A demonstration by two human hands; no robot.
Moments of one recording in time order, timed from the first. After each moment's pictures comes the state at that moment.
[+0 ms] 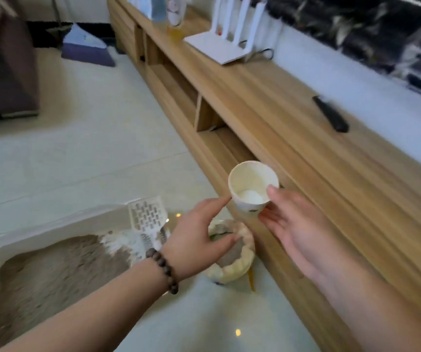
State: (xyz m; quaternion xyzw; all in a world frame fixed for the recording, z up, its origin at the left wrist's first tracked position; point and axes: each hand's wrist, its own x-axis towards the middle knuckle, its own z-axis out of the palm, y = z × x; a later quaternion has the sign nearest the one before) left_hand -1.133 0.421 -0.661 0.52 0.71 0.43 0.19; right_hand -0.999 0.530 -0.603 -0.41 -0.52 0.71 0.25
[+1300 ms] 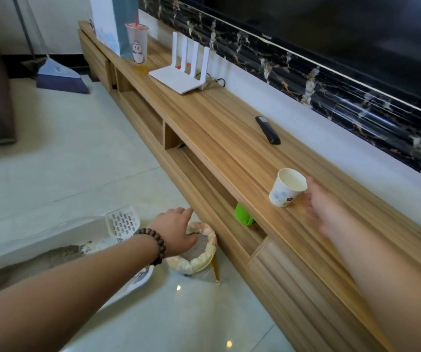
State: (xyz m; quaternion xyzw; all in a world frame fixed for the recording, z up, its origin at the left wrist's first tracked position) left_hand -1.093 0.435 -0.612 0.58 0.80 0.05 0.17; right_hand -0.870 0.621 -0.533 -0.67 -0.51 0.48 0.24
